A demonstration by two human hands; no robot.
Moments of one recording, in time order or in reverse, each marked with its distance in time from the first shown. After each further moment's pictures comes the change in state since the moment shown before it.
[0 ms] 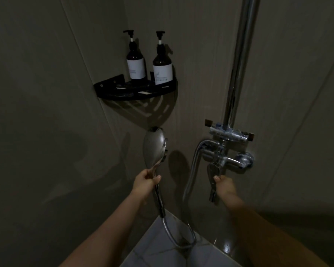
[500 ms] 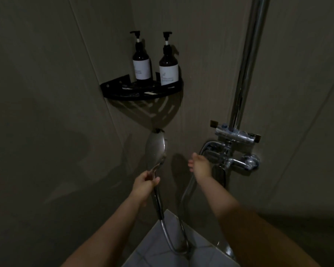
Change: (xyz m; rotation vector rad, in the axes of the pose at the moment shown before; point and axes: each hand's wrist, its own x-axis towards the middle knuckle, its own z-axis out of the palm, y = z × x) left_hand 0.004 -0.009 -0.018 -0.041 -0.039 -0.029; right_hand -0.036 -0.091 0.052 0.484 -0.141 -0.043
